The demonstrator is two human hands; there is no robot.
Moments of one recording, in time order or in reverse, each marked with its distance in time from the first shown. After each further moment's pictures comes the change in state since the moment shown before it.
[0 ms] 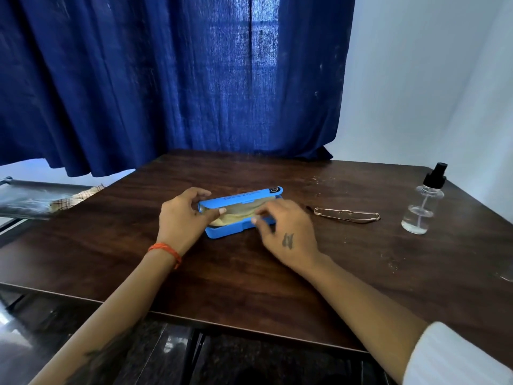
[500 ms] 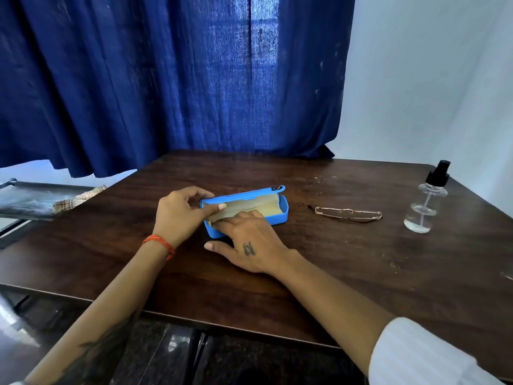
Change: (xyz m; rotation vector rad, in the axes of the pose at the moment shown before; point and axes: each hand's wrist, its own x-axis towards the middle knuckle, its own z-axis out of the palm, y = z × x) left_hand 0.011 -0.001 -0.005 -0.043 -0.084 -0.006; right_hand 0.008 -0.033 0.027 -0.100 -0.492 -0.251
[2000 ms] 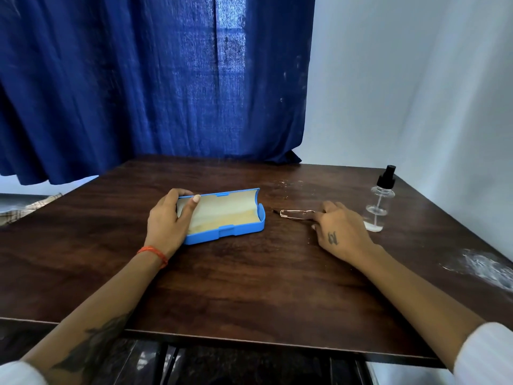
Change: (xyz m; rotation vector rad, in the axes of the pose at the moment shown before) left_hand 0.005 -0.005 0.049 -0.018 0.111 0.143; right_hand -0.111 0.128 -0.083 -0.502 0.001 0.480
